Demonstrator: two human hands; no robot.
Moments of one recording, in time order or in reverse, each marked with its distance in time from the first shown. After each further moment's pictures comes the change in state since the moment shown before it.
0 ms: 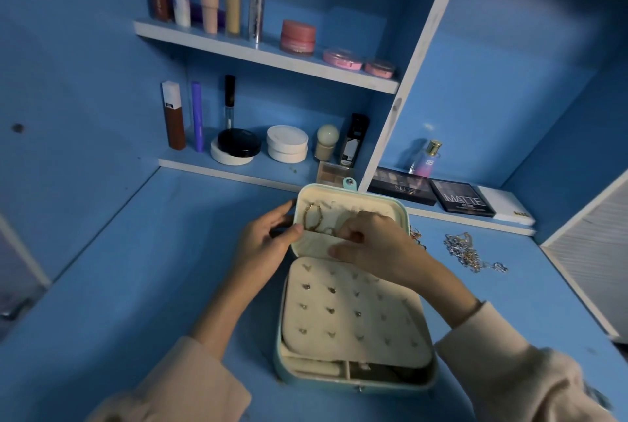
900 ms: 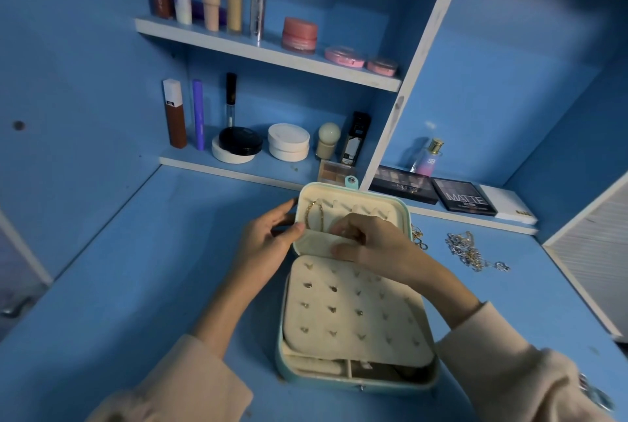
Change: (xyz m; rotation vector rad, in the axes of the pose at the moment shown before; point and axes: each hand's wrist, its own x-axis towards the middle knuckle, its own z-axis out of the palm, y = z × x) left_hand -0.001 0.003 0.000 0.003 0.001 0.006; right_hand -0.002 0.002 0.003 0.205 -0.058 0.021
